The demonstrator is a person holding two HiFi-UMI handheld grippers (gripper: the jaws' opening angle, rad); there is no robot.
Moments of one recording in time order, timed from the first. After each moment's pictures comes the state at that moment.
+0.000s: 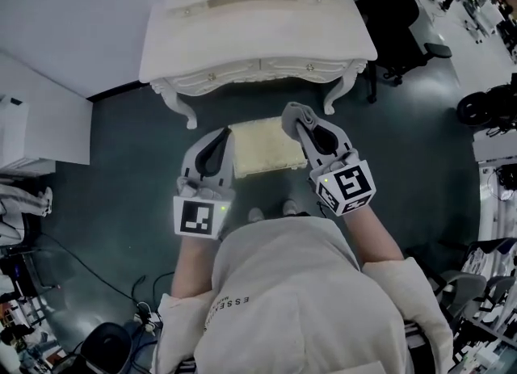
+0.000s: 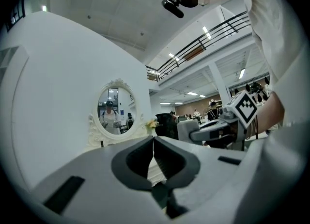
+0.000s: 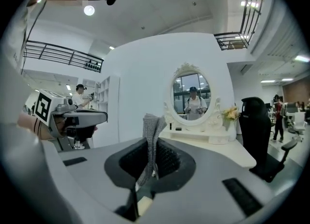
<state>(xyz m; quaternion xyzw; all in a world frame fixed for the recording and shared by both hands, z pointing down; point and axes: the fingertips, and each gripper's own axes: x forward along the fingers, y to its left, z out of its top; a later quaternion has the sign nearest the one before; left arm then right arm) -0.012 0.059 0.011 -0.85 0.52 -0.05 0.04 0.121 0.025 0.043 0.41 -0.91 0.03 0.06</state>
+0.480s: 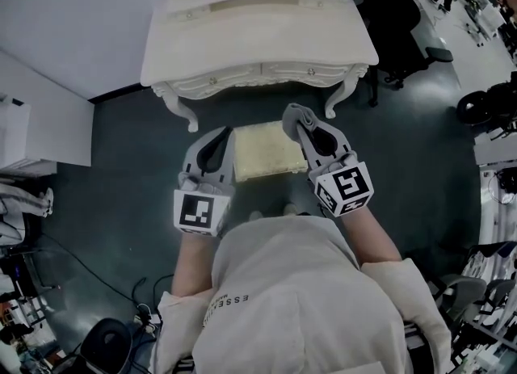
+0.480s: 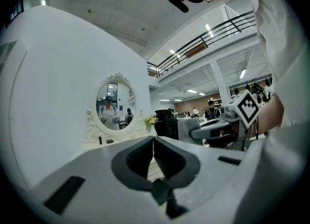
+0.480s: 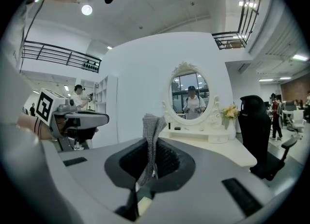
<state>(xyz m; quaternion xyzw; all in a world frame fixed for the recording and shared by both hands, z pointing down) -0.012 0.041 0.016 -0.86 0.51 -0.07 0.04 0.121 0.014 0.043 0.42 -0.90 0.03 0.06</state>
